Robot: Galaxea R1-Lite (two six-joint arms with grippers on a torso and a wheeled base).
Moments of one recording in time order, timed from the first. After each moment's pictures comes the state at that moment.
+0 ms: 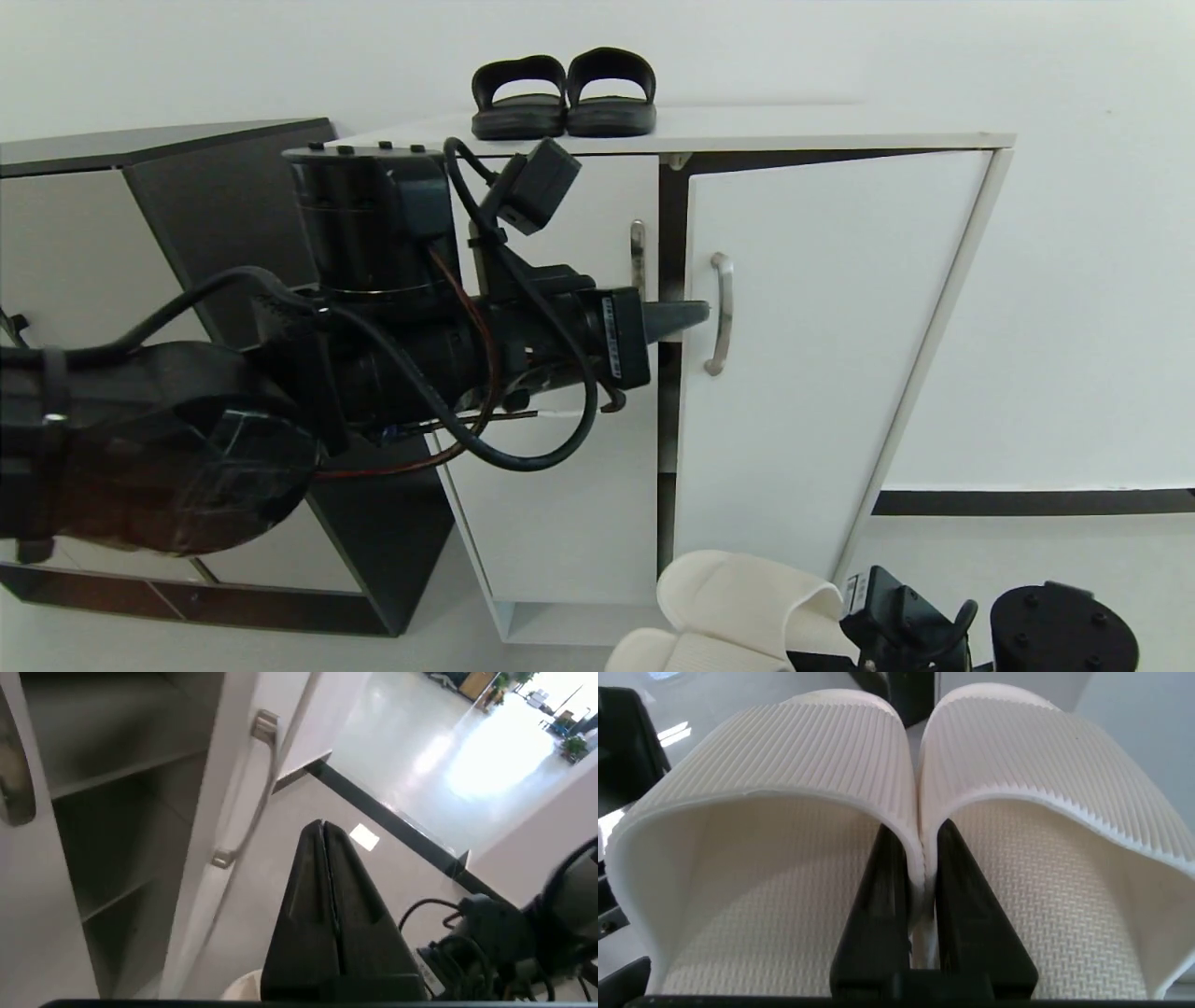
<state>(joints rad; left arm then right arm) -0.67 1.67 -1.08 -0.57 -0.39 -0.29 0.83 1.90 -0.05 -1.52 0.20 0.00</state>
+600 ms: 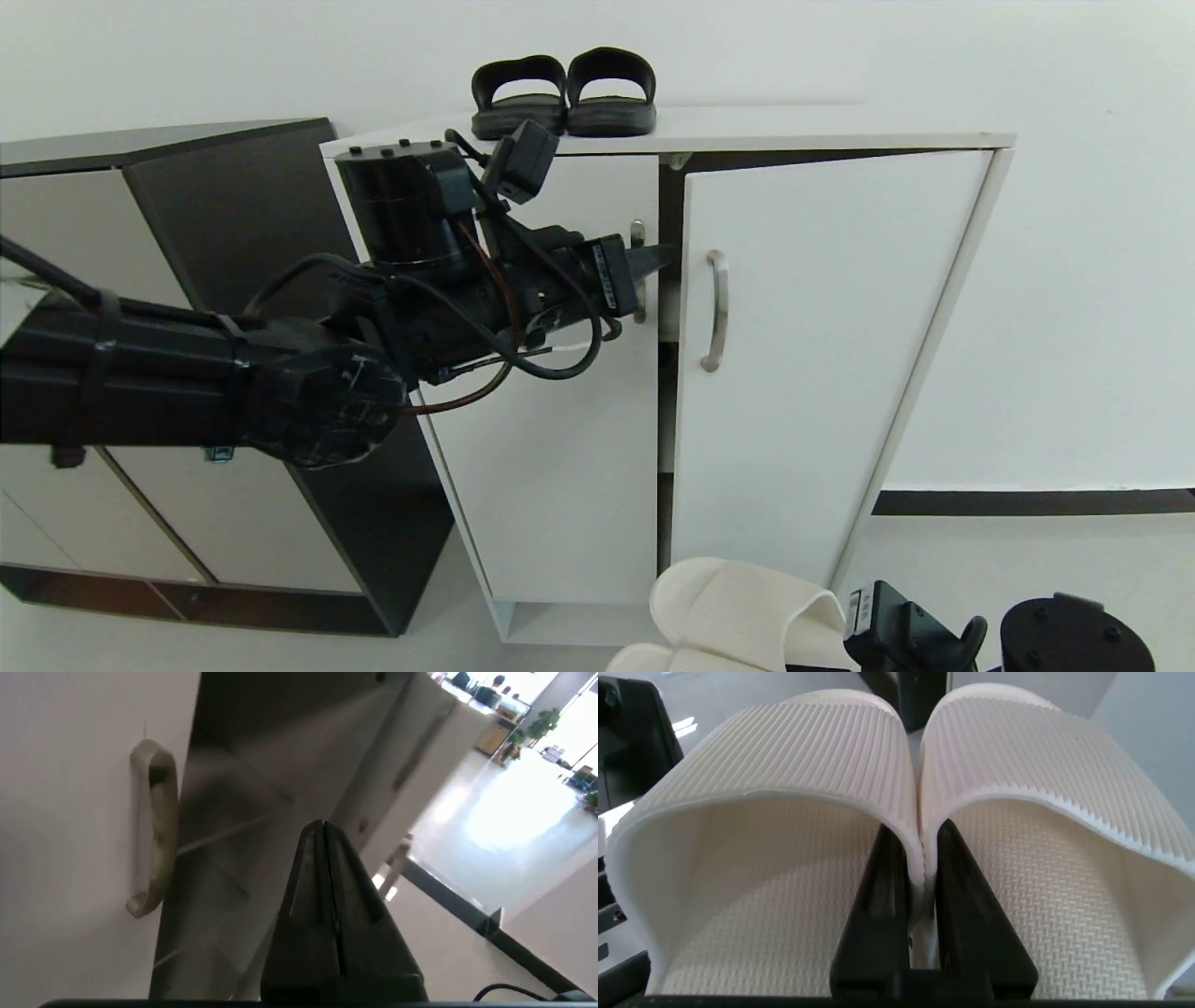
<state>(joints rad) -0.57 1.84 -1.23 -0.71 -0.40 -0.31 0.86 1.89 -0.03 -1.54 0.20 -0.02</state>
